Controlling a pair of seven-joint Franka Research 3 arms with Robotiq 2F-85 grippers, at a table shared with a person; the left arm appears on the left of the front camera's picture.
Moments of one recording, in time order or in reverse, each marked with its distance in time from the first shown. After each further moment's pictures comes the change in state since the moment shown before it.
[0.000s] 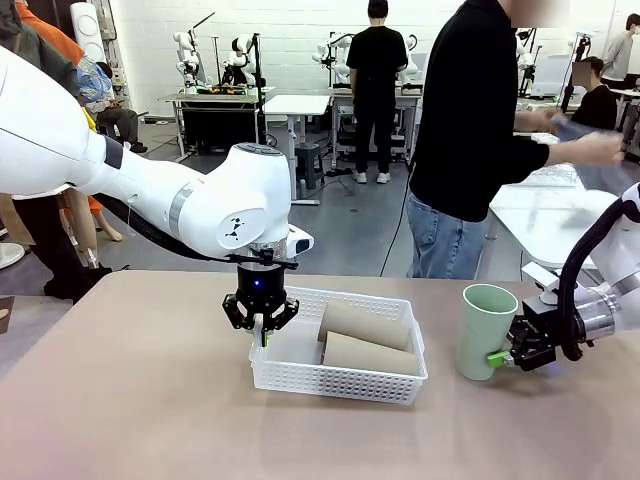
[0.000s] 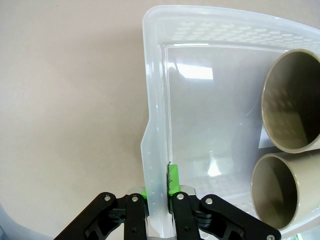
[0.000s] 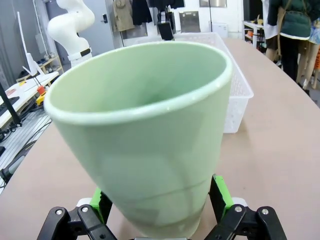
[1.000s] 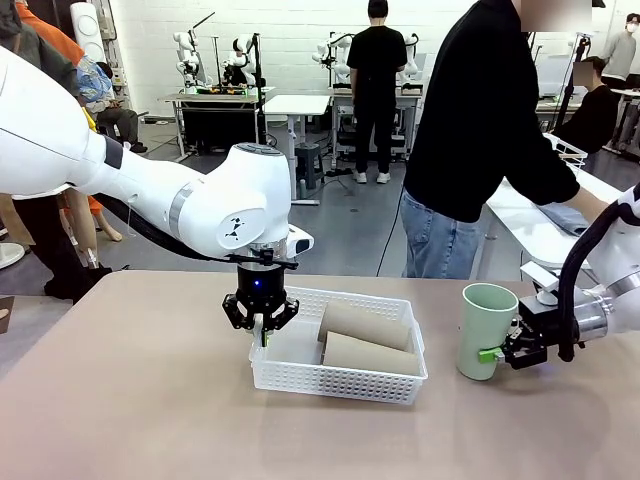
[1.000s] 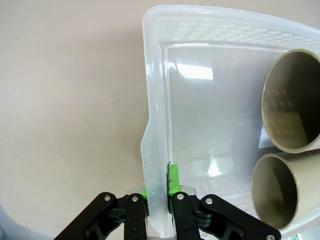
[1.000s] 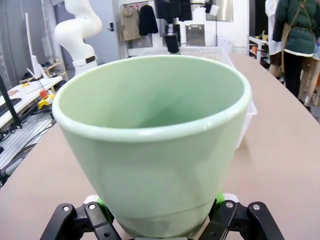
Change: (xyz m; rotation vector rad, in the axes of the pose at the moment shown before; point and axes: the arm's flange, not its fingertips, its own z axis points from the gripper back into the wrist) left arm 0.000 0.000 0.000 0.000 0.000 0.000; right arm 0.000 -0.004 -0.005 0.008 -0.058 0.056
